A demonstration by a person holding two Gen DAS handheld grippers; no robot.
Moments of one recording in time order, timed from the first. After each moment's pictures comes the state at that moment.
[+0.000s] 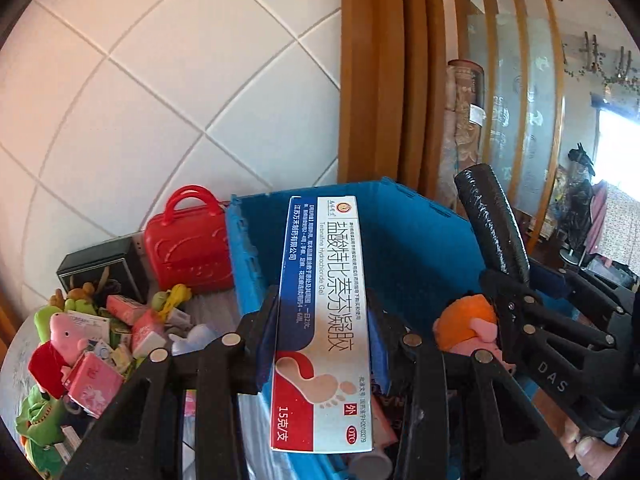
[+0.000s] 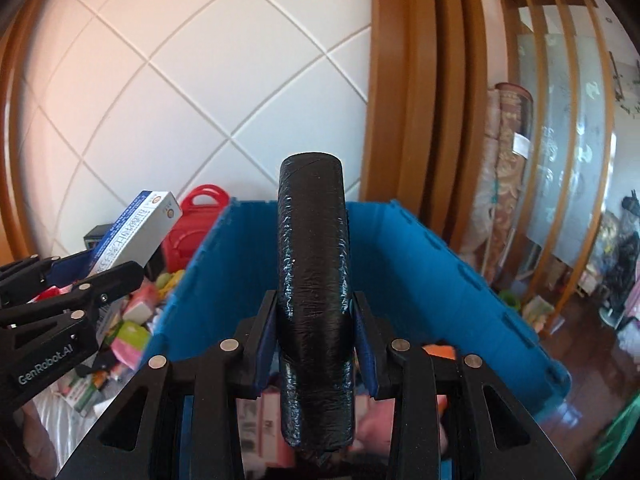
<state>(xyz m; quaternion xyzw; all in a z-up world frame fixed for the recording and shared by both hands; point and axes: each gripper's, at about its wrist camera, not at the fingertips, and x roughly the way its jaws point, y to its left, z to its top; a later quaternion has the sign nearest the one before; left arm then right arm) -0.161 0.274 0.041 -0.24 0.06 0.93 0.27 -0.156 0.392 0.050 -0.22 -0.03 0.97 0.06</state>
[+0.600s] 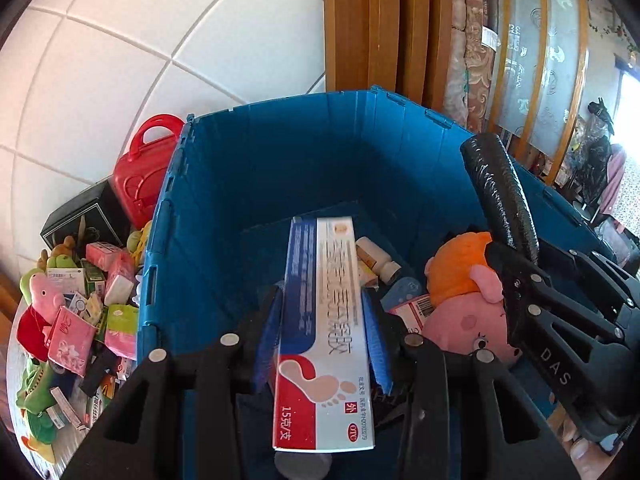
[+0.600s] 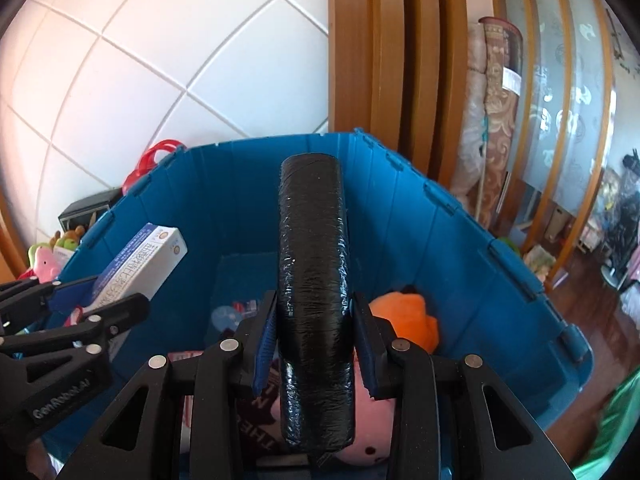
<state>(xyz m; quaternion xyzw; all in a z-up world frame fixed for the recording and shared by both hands) -0.176 0.366 -0.023 -0.37 0.10 0.89 0.23 -0.175 0.491 -0.002 -0.30 0.01 0.95 0.06</state>
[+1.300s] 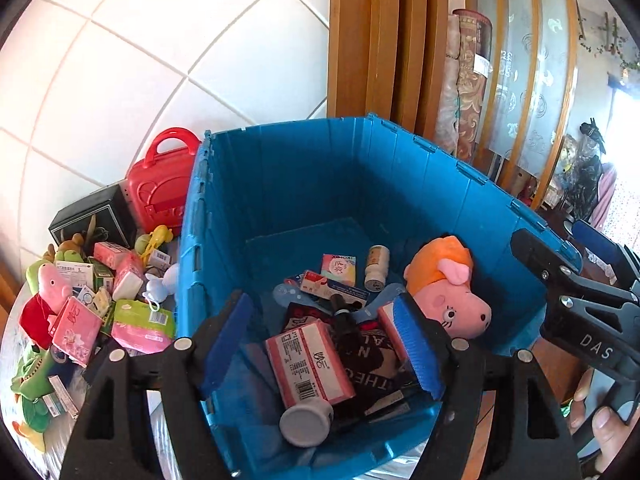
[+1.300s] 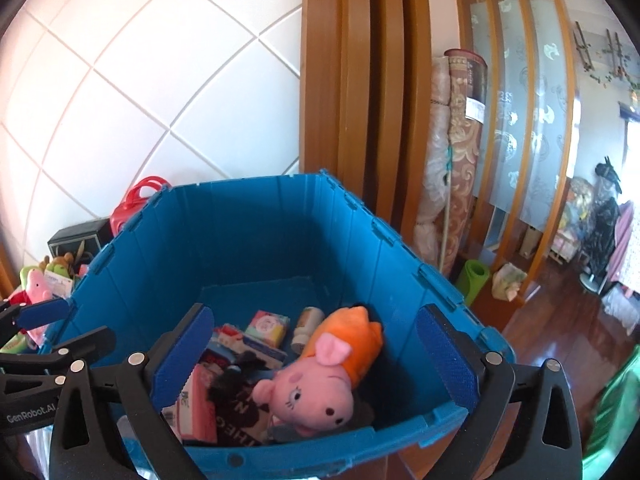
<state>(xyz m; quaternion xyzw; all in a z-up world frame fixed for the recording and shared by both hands) -0.133 0.321 0.001 -0.33 0.07 0.91 0.25 -0.120 0.493 0.033 -0.23 0.00 0.97 0.10</state>
